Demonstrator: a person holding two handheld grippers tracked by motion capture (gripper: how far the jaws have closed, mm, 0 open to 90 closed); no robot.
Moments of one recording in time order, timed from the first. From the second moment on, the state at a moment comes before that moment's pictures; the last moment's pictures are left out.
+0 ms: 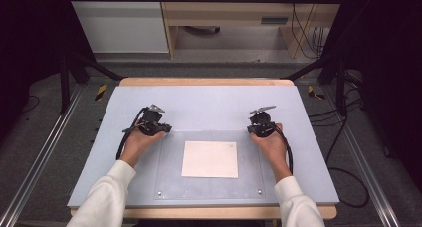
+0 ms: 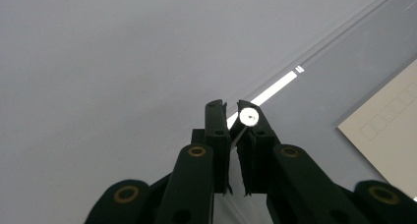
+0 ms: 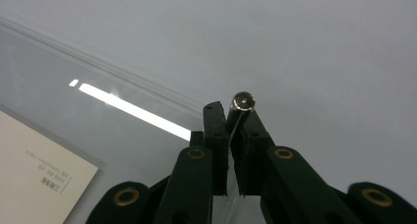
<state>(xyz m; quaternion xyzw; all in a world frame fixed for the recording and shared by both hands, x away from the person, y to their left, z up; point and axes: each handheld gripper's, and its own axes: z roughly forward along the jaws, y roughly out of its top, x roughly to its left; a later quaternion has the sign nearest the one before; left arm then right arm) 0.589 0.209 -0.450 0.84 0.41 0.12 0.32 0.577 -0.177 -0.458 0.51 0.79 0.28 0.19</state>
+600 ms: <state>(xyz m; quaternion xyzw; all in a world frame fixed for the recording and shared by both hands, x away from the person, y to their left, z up) 0.585 0.205 -0.452 0.83 0.42 0.15 0.33 0.575 -0.178 -0.460 0.51 0.79 0.29 0.20</state>
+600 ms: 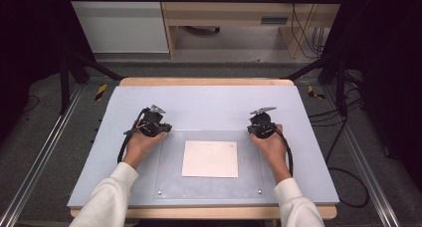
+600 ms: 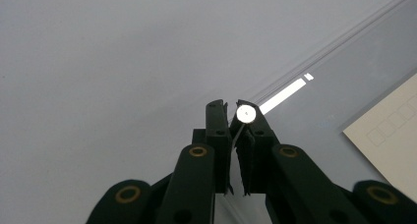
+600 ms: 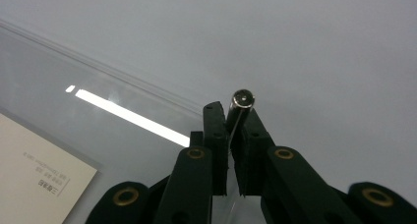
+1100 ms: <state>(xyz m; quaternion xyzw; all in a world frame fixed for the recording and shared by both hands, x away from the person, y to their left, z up) 0.578 0.203 -0.453 0.82 0.44 0.18 0.33 0.565 -0.179 -0.450 0.48 0.78 0.31 0.24</state>
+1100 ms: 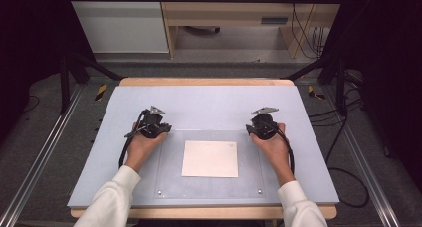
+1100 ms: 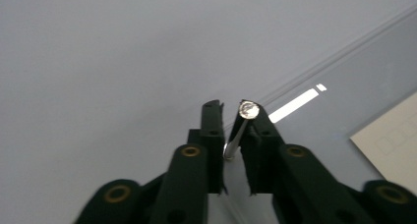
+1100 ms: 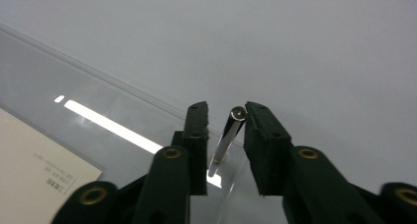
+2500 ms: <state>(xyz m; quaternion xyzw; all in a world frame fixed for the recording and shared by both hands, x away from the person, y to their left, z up) 0.560 0.202 -0.457 0.75 0.44 0.25 0.41 0.555 -0.182 -0.459 0.47 0.75 0.37 0.28</state>
